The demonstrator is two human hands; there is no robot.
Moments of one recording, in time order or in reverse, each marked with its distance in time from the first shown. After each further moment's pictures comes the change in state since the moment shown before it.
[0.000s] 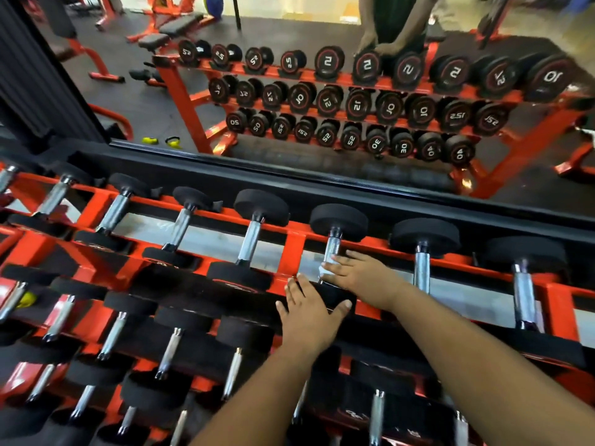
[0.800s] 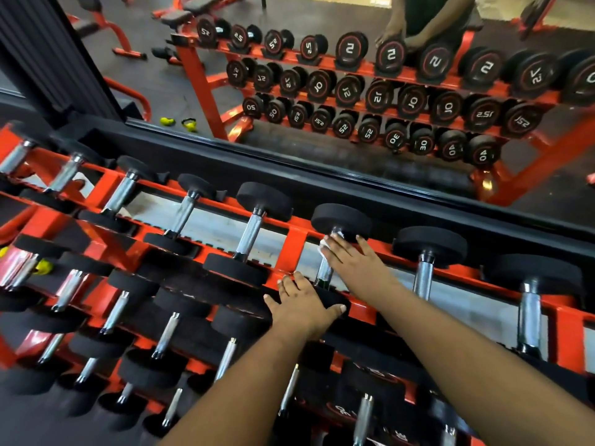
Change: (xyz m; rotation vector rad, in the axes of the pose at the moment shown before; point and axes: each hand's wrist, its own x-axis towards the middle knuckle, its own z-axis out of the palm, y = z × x) left_hand 0.018 0.019 -0.013 0.193 -0.140 -0.129; right_hand 0.017 0.007 0.003 -0.090 0.053 0.195
